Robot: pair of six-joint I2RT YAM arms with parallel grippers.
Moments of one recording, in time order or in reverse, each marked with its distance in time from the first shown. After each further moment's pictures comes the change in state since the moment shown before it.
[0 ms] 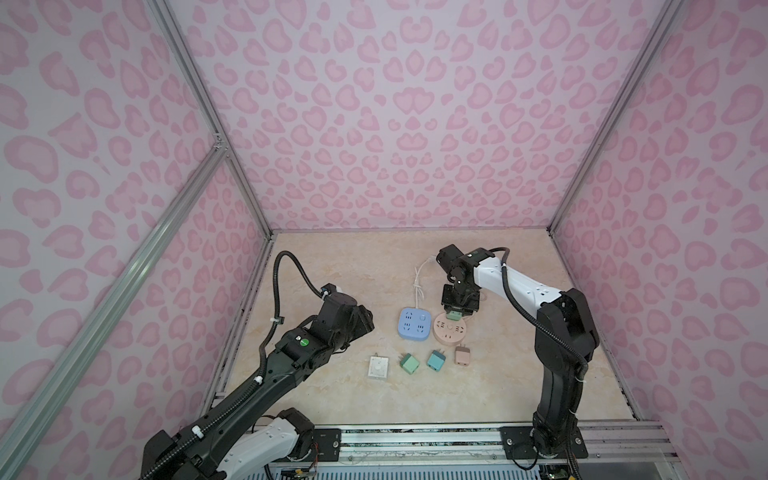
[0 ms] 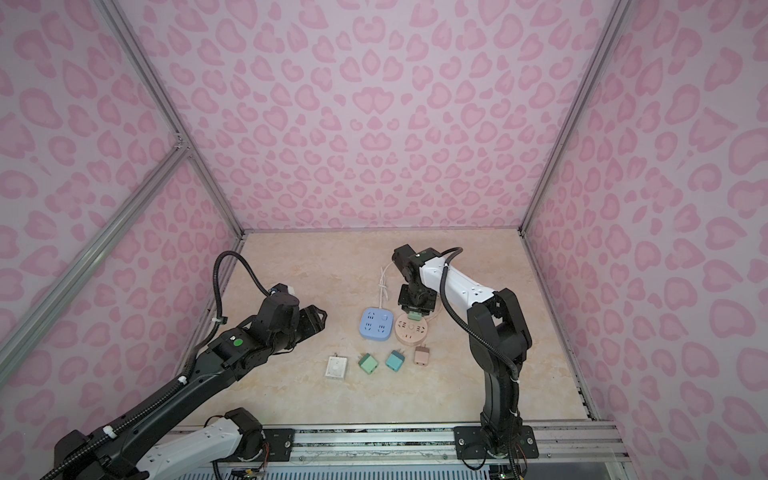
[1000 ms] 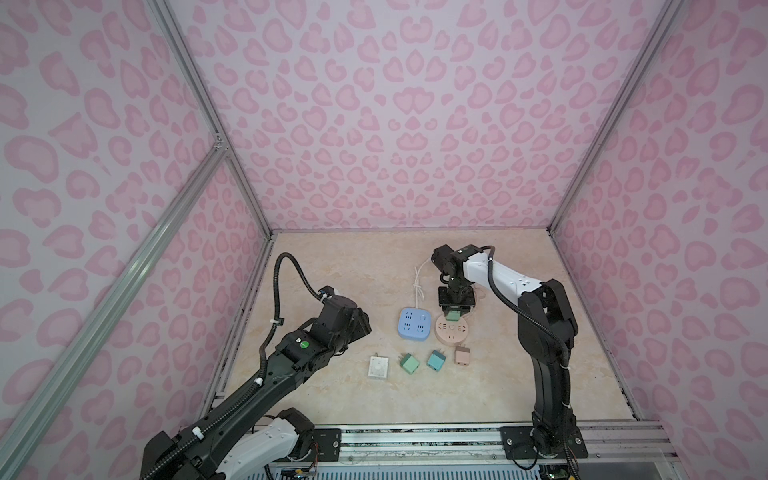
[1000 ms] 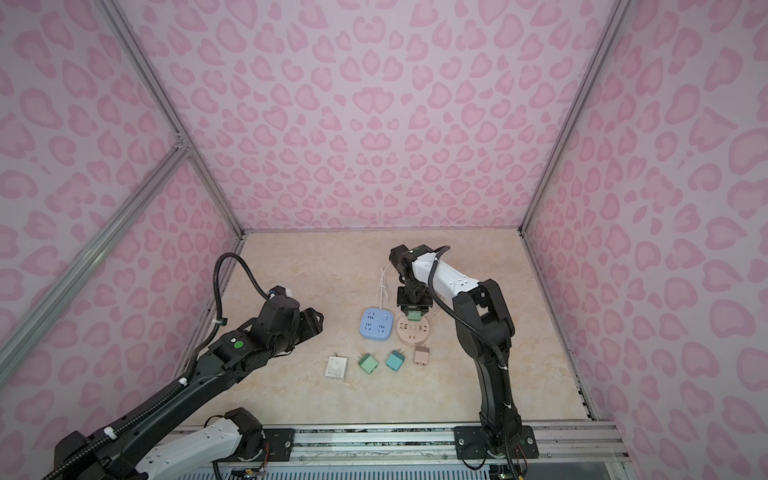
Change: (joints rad) left arm -0.001 -0.014 -0.026 -0.010 -0.056 0.019; right arm -0.005 0.166 0.123 -0.068 -0.022 -0.214
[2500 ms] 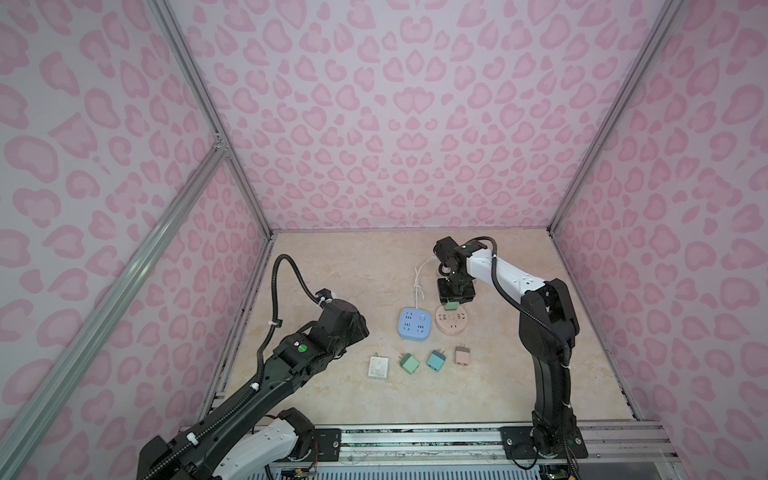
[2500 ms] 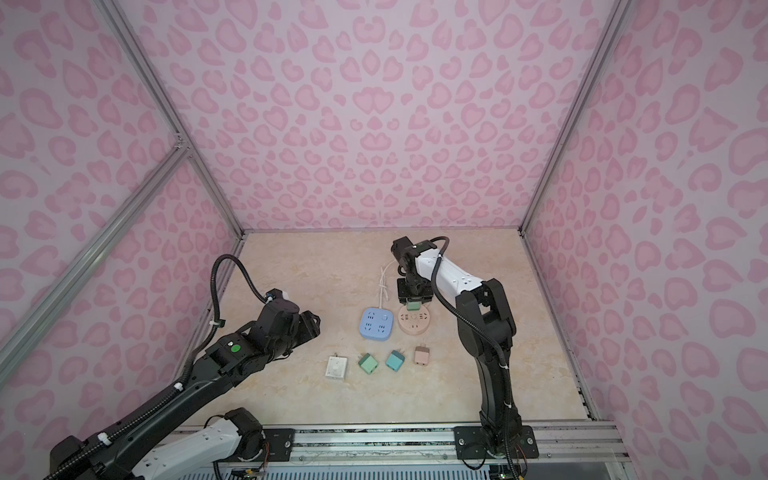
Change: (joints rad) left arm -0.025 -0.034 -0.004 -0.050 -0.054 -0.019; right arm -0.032 -0.017 0.050 0.067 0.040 -0.118
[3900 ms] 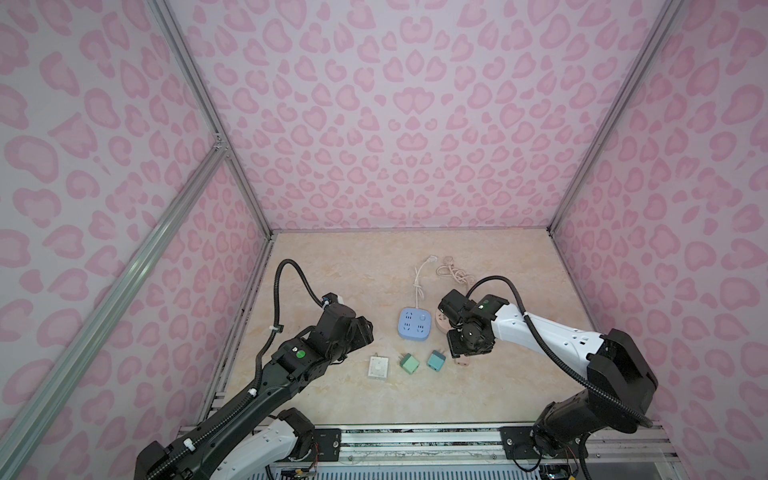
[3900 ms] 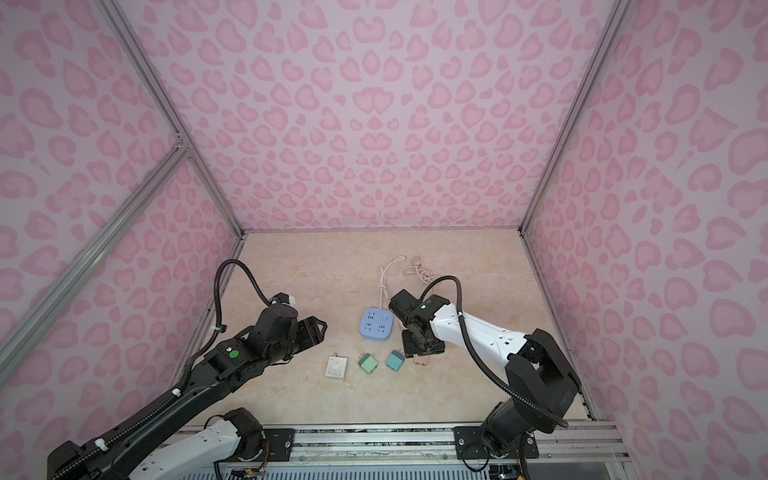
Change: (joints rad) left arm -0.014 -0.033 -0.043 0.047 0.126 0.018; right arm 0.262 -0.534 -0.685 0.152 0.064 0.192
